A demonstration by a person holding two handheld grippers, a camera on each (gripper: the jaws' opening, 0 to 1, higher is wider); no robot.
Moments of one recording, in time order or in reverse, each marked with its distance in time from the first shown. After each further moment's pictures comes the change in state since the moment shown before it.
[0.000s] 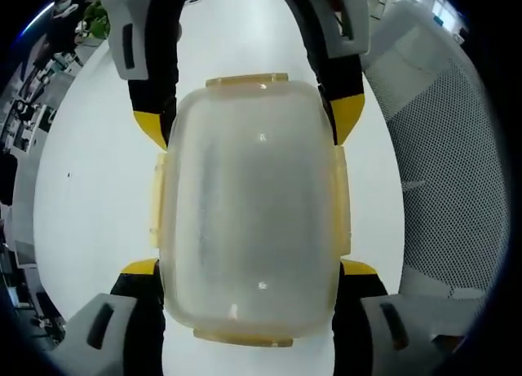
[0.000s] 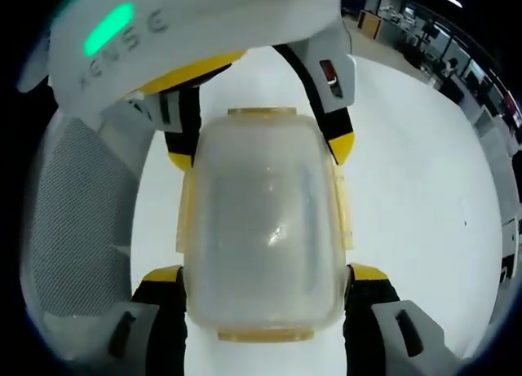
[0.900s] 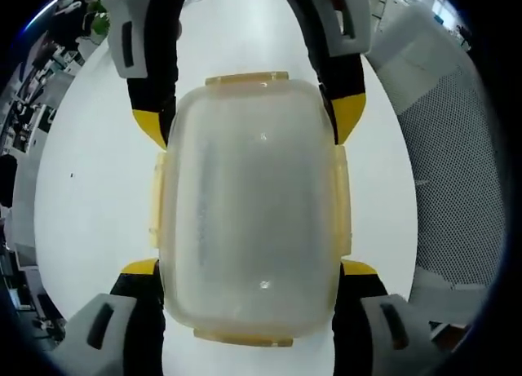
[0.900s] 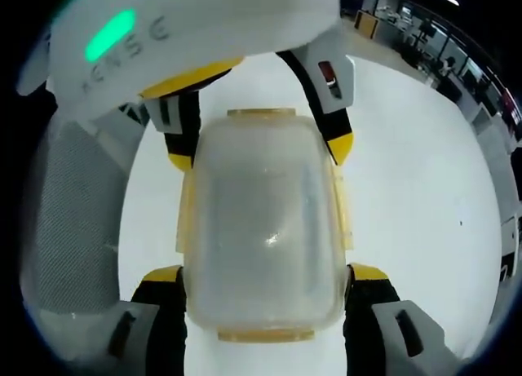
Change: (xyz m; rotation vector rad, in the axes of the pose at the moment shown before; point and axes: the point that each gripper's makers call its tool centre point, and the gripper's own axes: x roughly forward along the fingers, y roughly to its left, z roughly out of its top) left arm 0.003 0.027 0.000 0.007 0.011 -0.002; right arm 0.000 -0.028 0.000 0.010 -0.009 -0.007
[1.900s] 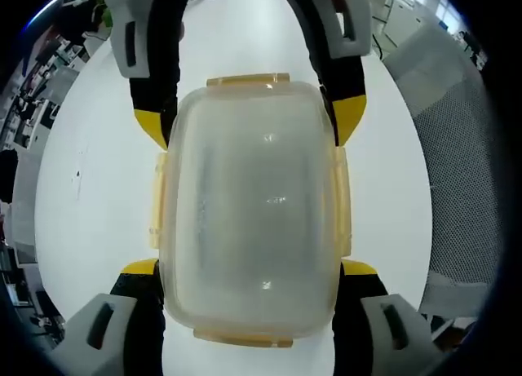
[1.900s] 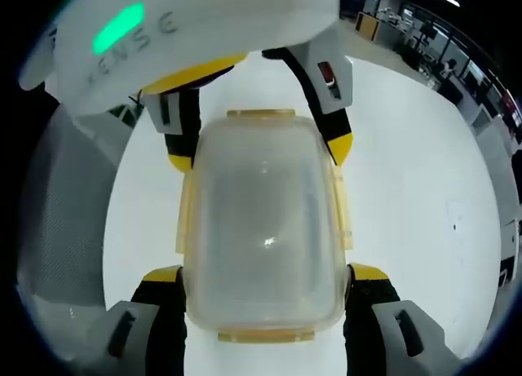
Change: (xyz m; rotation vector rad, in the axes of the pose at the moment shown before) left arm 0.007 0.038 0.003 -0.021 -0.006 0.002; right arm 0.000 -0.039 -0.004 -0.013 -0.009 0.007
